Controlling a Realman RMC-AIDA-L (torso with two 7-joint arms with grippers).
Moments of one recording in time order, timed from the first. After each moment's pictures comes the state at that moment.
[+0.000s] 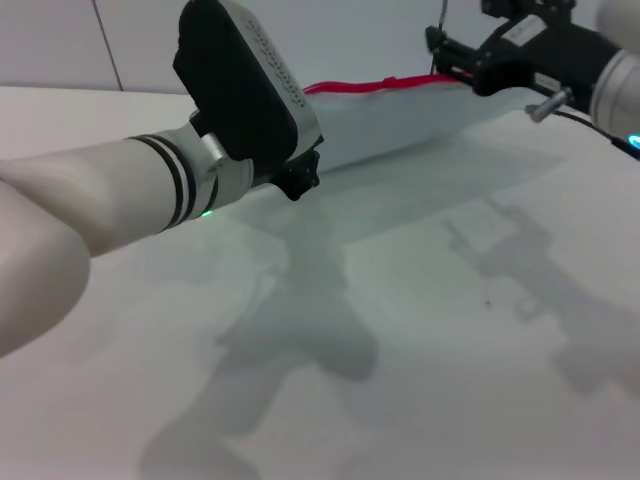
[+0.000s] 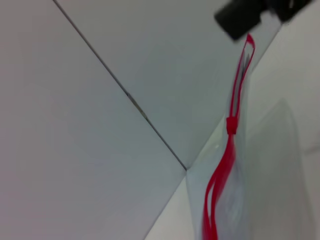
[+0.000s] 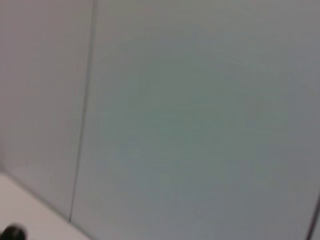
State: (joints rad) left arm -0.33 -2.02 1.92 1.52 2.83 0.55 -2.62; right arm 0.40 1.80 -2.00 -1.48 -2.29 -0.20 2.70
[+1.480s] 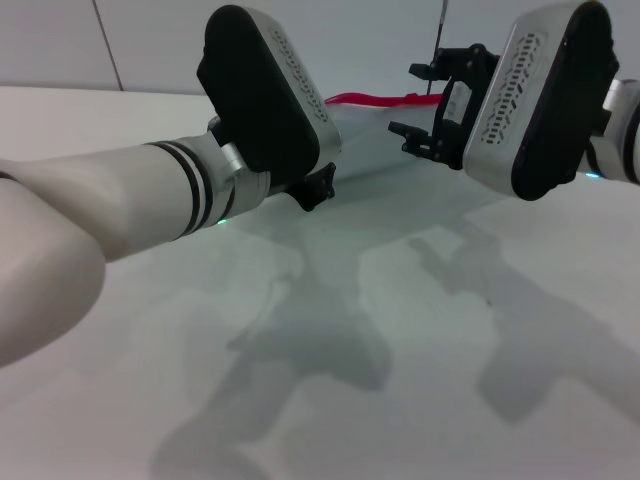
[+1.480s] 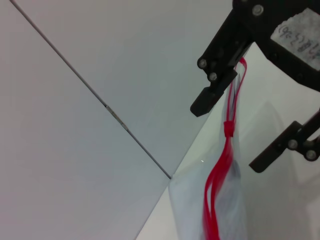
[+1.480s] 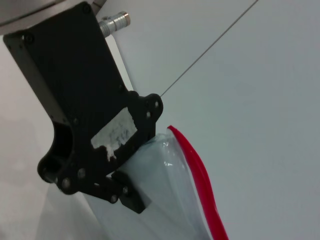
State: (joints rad) left arm -0.34 -2.02 1.95 1.53 2.83 0.57 -2.60; right arm 0.46 2.02 -1.75 -1.45 -2.37 -0.67 1.91
